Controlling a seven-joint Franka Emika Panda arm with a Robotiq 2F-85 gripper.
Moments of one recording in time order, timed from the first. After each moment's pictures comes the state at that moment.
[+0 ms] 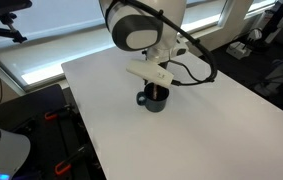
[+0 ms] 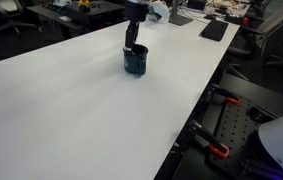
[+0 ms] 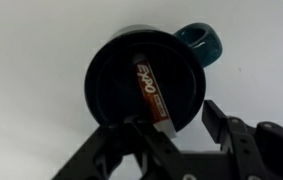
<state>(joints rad) -0.23 0.33 0.12 -2.31 0.16 2.69 -0.79</state>
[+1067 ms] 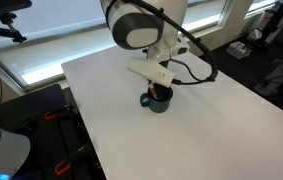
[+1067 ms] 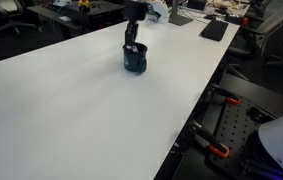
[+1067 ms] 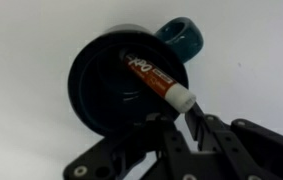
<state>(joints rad) -0.23 0.32 0.12 -2.30 0.18 2.68 -0.79</state>
